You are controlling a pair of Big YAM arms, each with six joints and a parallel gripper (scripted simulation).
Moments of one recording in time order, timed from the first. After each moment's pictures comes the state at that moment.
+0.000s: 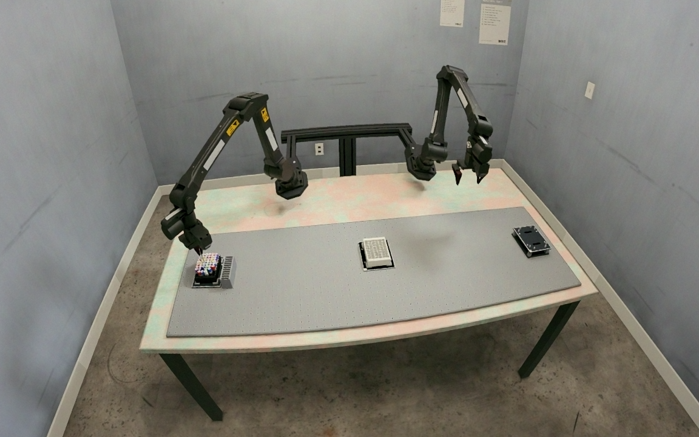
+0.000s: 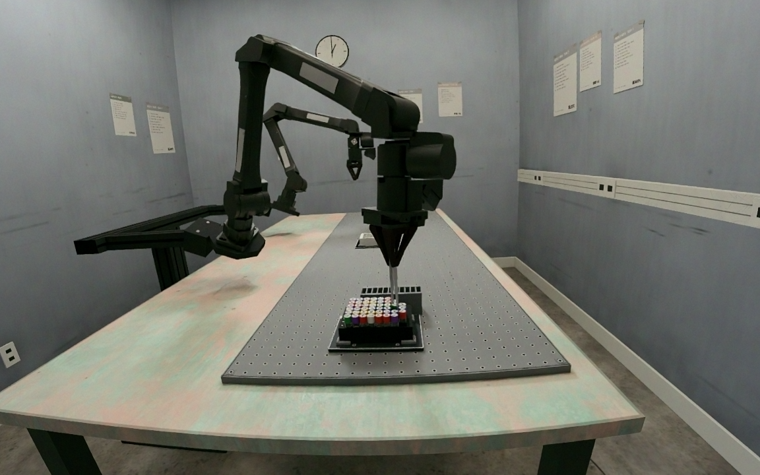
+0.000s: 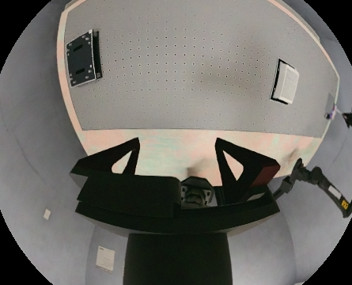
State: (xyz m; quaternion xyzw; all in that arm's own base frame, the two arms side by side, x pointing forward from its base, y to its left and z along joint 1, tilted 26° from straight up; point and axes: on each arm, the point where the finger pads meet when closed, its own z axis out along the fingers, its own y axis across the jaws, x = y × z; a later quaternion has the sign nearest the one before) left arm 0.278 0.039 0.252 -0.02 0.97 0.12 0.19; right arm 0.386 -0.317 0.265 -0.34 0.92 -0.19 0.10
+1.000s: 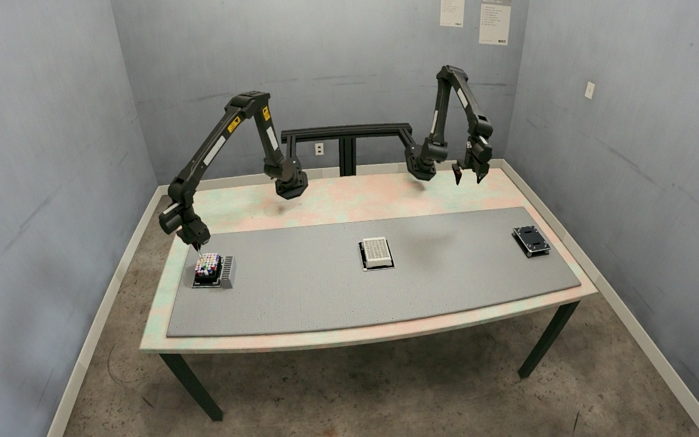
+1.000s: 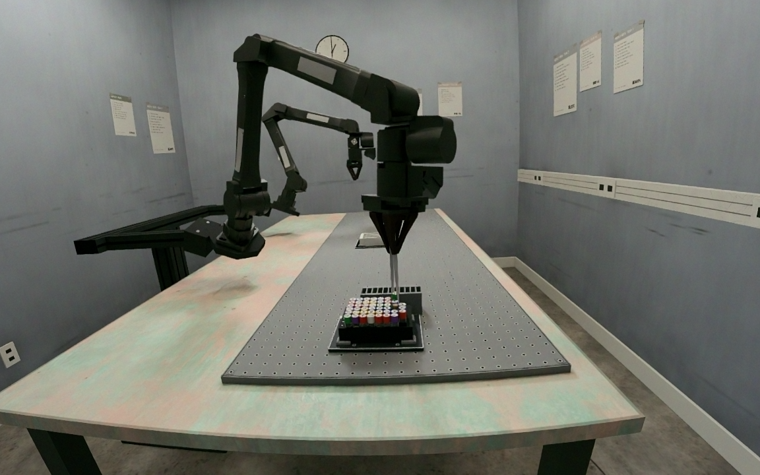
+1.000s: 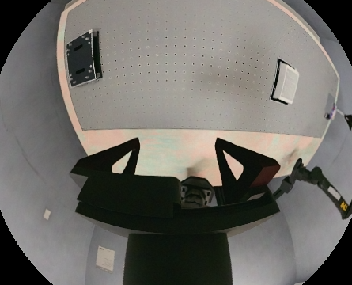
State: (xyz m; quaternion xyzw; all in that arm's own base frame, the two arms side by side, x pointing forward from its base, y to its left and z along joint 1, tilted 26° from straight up) left arm 0.278 0.039 0.252 -0.02 0.97 0.12 0.19; right arm 0.379 -0.313 0.287 -0.34 0.92 -0.19 0.10
